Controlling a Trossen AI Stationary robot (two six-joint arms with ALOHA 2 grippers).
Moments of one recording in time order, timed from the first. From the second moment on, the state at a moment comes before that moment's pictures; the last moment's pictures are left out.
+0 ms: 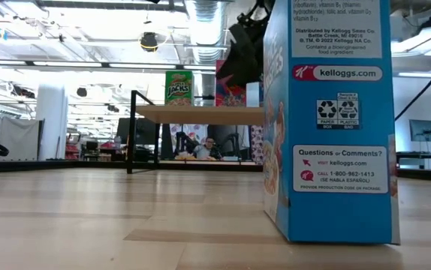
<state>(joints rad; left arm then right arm) 0.12 1.09 1.37 -0.80 -0.13 0.22 -0.24 1.58 1.11 0.00 0.16 0.13</state>
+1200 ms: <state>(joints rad) 0.12 1.09 1.37 -0.80 -0.12 0.22 -0.28 1.58 1.11 0.07 0.22 0.12</state>
